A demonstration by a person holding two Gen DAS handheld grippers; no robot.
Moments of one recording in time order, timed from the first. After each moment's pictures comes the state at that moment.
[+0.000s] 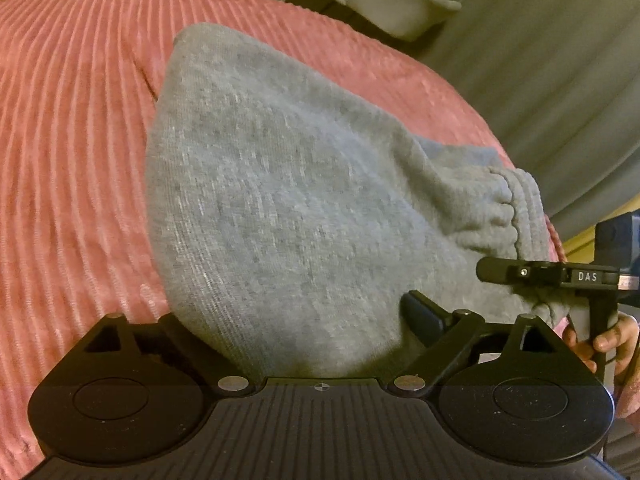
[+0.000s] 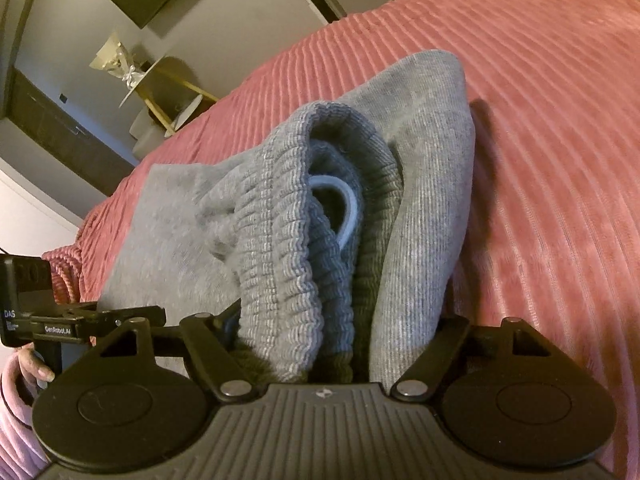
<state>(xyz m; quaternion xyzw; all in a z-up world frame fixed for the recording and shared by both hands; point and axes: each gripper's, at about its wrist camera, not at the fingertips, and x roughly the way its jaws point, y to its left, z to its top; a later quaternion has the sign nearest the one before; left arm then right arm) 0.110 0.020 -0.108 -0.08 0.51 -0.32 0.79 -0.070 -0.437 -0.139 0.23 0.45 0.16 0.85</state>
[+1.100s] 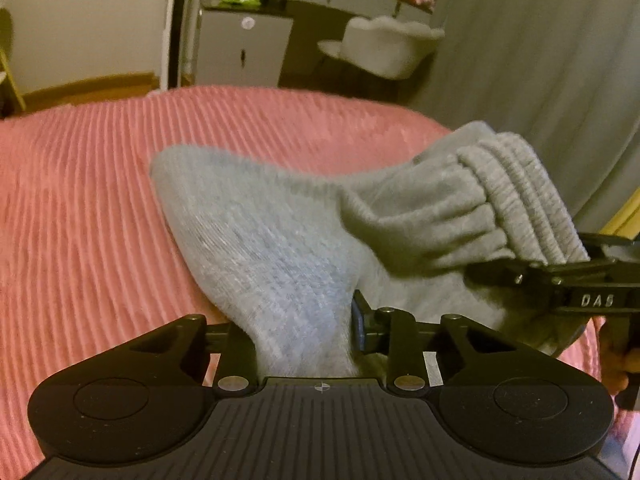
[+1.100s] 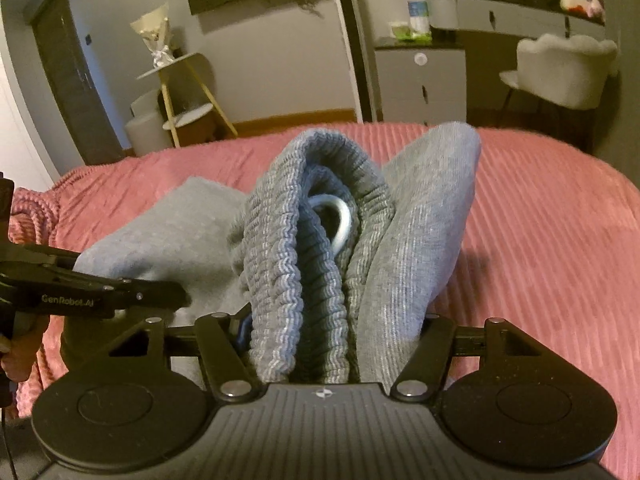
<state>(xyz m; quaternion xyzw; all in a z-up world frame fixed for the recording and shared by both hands) 0.073 0.005 -0.029 0.00 0.42 -0.29 0.86 -0.108 -0.346 -0.047 0.04 0.35 0.13 0.92</state>
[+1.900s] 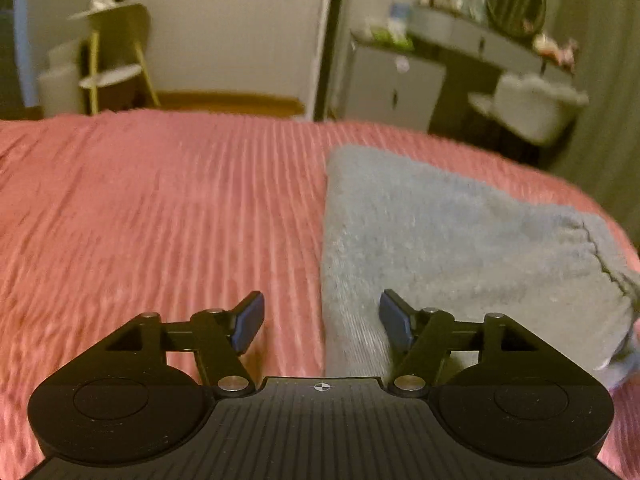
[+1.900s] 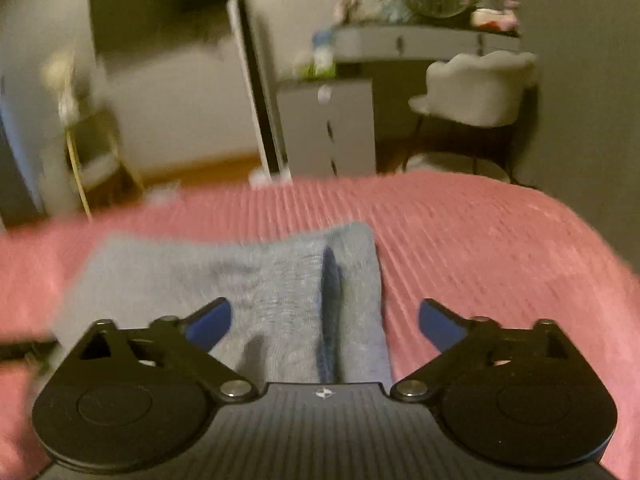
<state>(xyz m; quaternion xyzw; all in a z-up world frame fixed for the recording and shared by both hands) 0.132 0.056 -0.069 -0.04 0.38 -0.08 0.92 -0.035 -0.380 -0.050 0.09 0.29 -0.01 0.95</state>
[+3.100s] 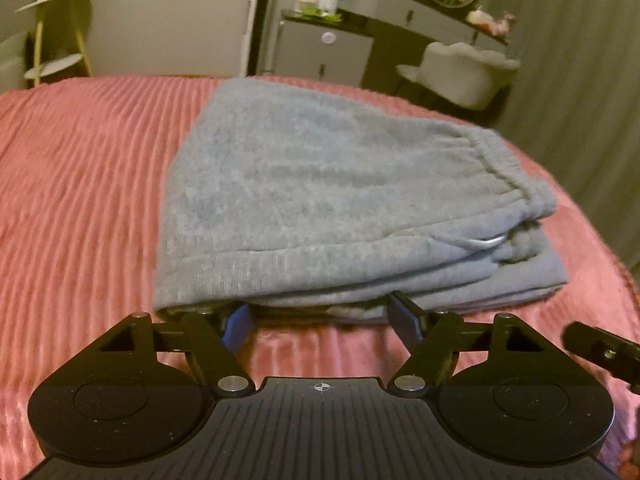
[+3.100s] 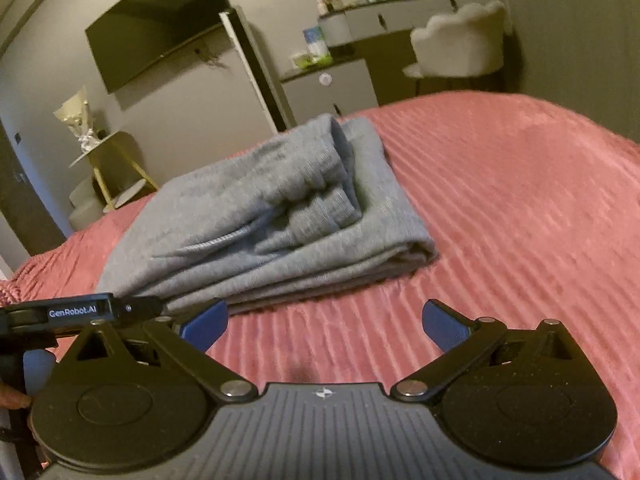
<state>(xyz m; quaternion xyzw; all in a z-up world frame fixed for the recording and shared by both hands) 0.085 -0.013 -0.112 -0.03 0.40 -0.17 0.90 -0.164 -0.368 -0.120 0.16 0.30 0.00 0.94</state>
